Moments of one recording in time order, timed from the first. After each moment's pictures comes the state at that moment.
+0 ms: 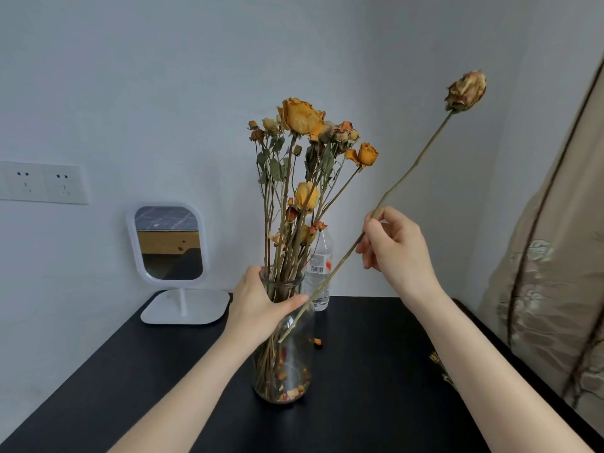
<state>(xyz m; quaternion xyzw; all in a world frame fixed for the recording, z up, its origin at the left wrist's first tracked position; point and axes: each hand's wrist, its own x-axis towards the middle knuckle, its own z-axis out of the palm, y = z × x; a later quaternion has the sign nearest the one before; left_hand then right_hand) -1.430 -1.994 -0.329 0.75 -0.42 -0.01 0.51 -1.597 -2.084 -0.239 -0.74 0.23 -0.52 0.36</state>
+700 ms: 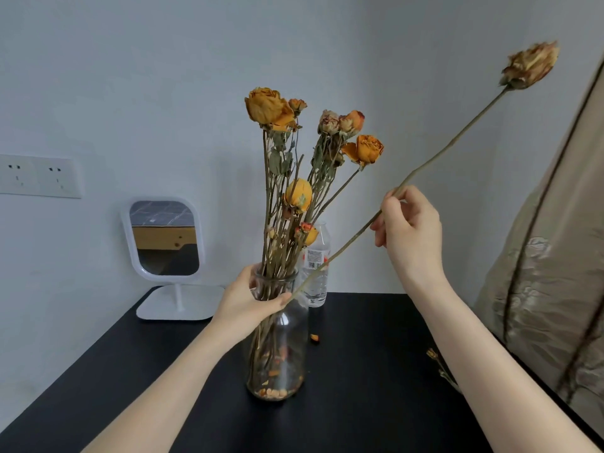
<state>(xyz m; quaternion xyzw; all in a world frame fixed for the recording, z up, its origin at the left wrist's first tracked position) -1.407 -1.989 -0.341 0.68 -0.44 -0.13 0.57 -1.599 -2.081 -0.227 -0.68 0.21 -0.62 0.33</state>
